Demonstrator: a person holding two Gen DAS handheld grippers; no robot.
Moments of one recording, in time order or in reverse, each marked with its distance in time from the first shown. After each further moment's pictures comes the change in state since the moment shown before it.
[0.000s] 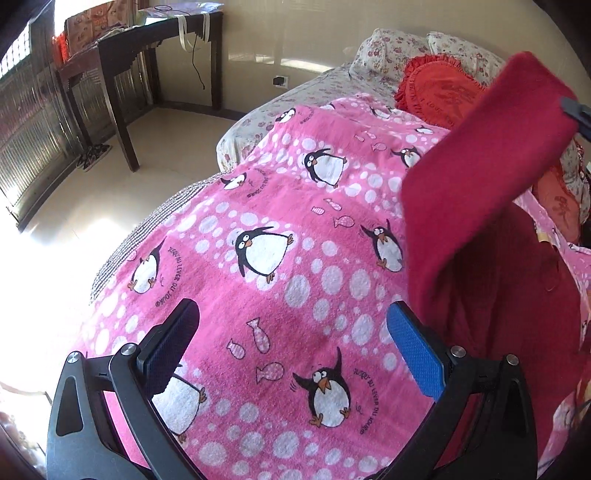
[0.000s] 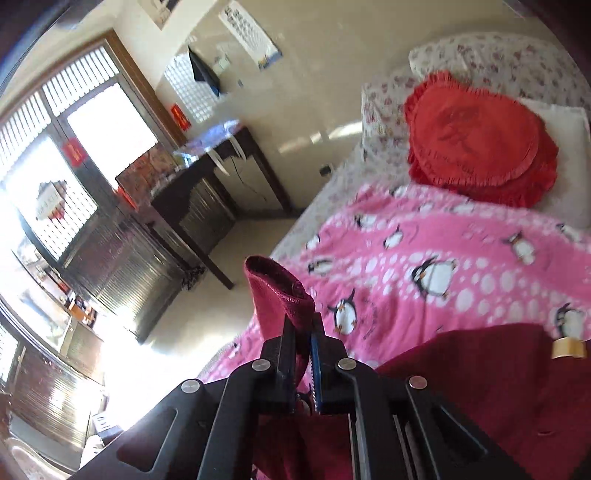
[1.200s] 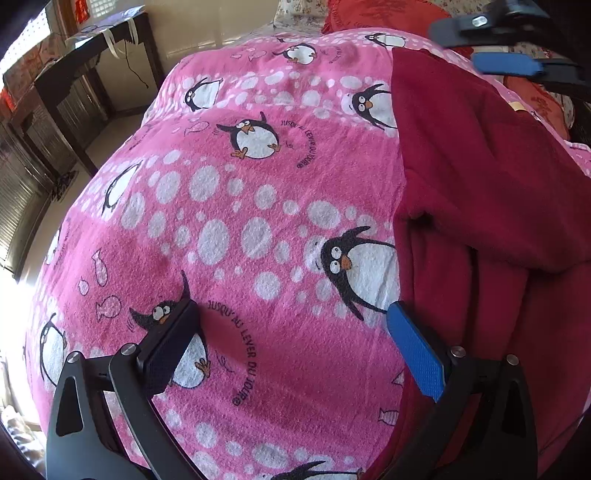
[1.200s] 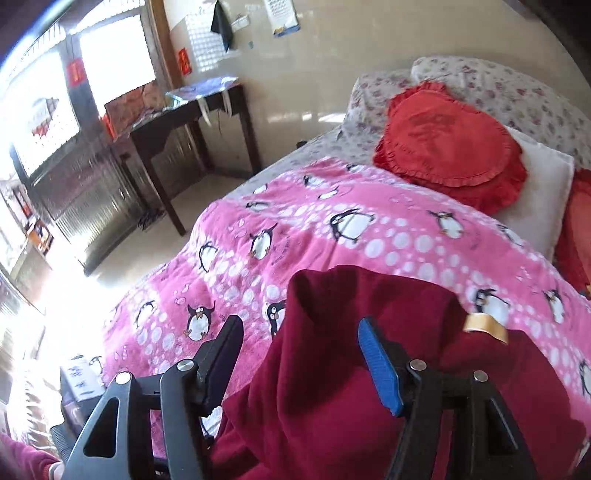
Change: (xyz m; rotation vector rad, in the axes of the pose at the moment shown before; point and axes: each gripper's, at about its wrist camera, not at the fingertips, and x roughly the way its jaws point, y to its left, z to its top) left arm 0.054 -0.093 -0.064 0.247 0.129 0.008; right arm 0.064 -0.048 -0.071 -0.247 0.282 -0.158
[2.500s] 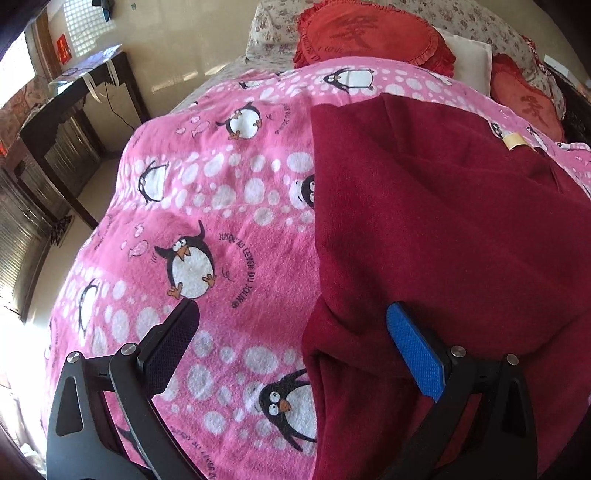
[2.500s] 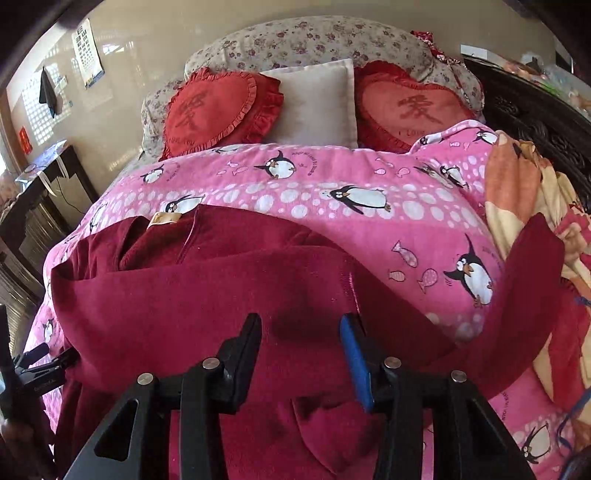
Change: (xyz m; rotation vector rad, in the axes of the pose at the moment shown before) left arm 0.005 -0.037 0.063 0.096 -0.110 0.028; right arm -0.149 -0.180 -0.166 0.505 -0.103 -0.444
